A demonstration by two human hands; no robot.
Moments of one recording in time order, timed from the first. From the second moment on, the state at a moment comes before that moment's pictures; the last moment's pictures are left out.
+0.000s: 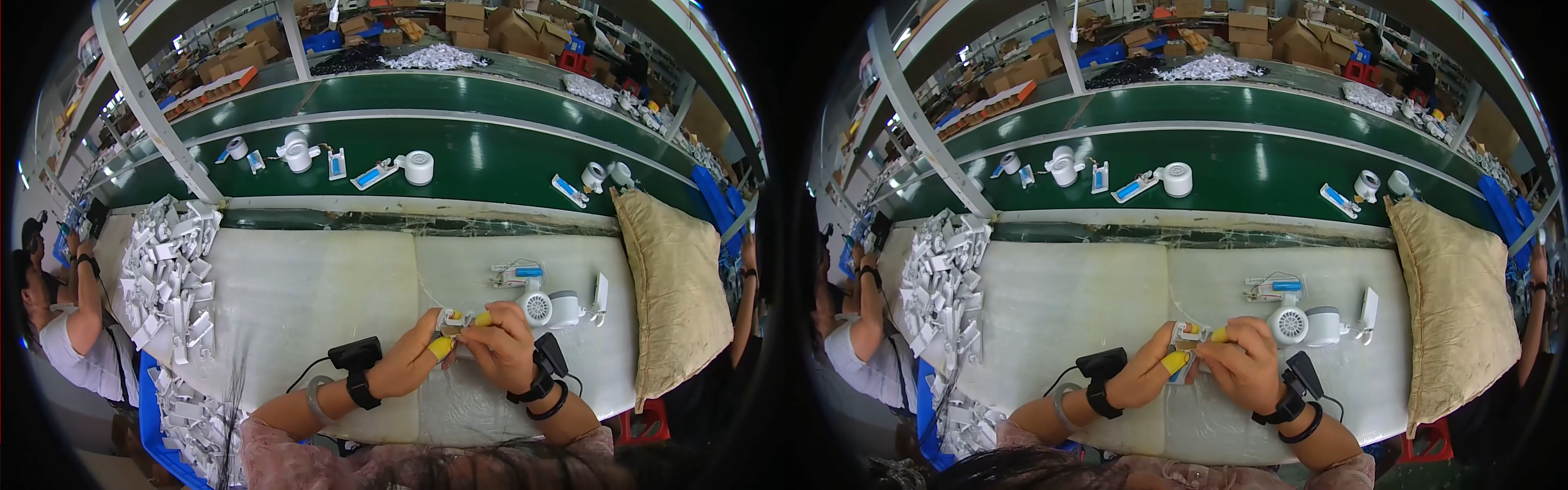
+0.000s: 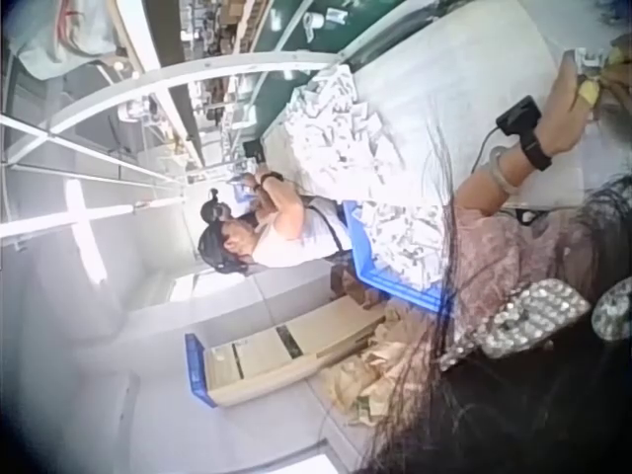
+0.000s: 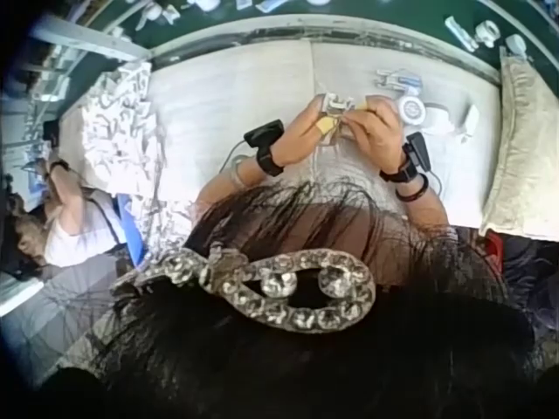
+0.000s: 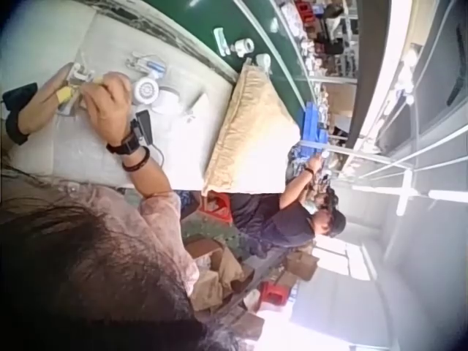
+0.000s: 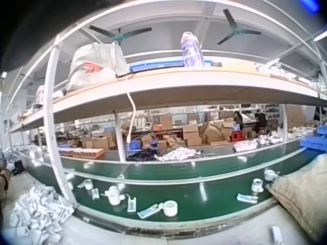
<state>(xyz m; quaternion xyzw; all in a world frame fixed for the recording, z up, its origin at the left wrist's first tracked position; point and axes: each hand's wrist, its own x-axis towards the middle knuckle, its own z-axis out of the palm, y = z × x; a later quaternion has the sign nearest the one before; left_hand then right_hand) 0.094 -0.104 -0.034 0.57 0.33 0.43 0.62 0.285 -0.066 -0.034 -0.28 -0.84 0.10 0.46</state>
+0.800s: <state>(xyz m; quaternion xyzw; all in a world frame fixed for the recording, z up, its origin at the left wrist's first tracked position) 0.094 -0.112 -0.039 0.62 0.38 0.45 0.51 0.282 -0.068 -0.028 -0.27 -0.84 0.11 0.46</state>
